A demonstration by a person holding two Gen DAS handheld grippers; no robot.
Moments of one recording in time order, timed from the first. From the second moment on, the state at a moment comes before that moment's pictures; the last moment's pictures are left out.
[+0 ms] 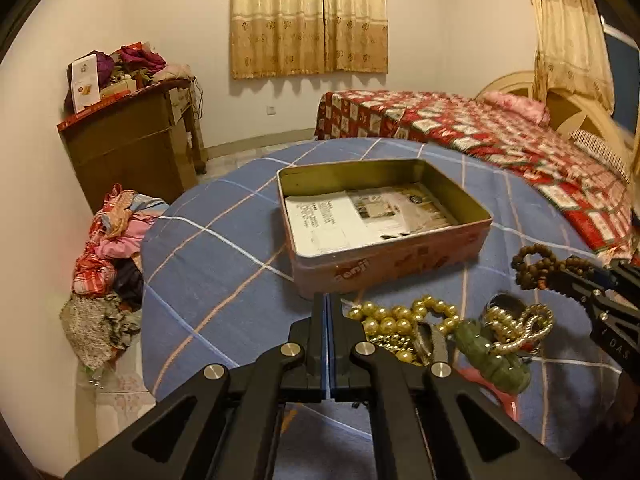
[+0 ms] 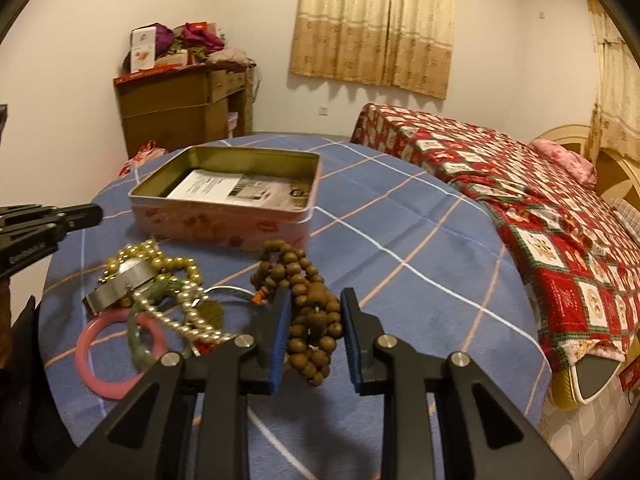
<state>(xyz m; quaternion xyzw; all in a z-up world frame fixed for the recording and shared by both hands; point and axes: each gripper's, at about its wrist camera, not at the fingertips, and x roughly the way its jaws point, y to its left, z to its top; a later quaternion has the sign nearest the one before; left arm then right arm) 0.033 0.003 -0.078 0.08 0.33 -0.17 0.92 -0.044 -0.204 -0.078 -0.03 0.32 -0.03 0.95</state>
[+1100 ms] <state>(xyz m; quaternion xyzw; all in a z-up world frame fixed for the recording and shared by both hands) -0.013 -0.026 -0.096 0.12 0.37 -0.23 0.89 -0.060 -0.203 -0.085 -0.04 0.33 -0.02 0.94</state>
